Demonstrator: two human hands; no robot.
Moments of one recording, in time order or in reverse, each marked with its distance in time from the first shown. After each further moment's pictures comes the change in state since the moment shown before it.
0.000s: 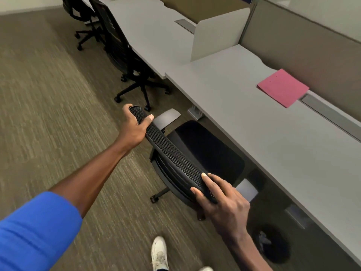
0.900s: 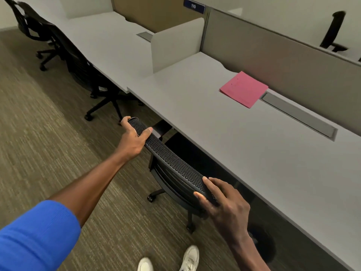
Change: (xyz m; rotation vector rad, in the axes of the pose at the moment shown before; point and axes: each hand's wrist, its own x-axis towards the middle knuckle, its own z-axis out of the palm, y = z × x) left_hand 0.014 0.046 0.142 0.105 -0.181 0.020; right_hand 0.002 0.133 -0.029 -0.062 -0.025 0.119
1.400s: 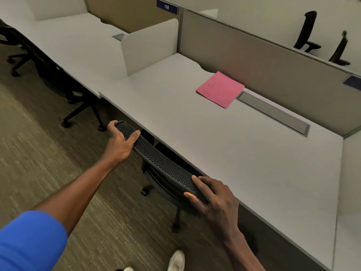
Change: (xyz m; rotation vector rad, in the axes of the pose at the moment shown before) left_hand 0.020 0.022 0.081 -0.010 -0.002 0.024; right_hand 0.020 0.083 -0.023 -0.049 -0.018 0.020
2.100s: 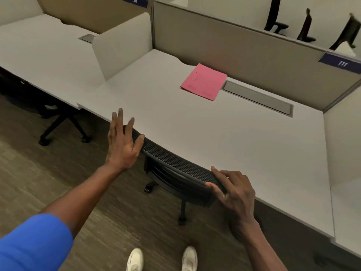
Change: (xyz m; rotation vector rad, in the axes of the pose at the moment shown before) left_hand 0.046 0.009 0.014 0.657 -0.043 0.539; right_hand 0.012 0.028 0.019 -0.158 0.163 0.103
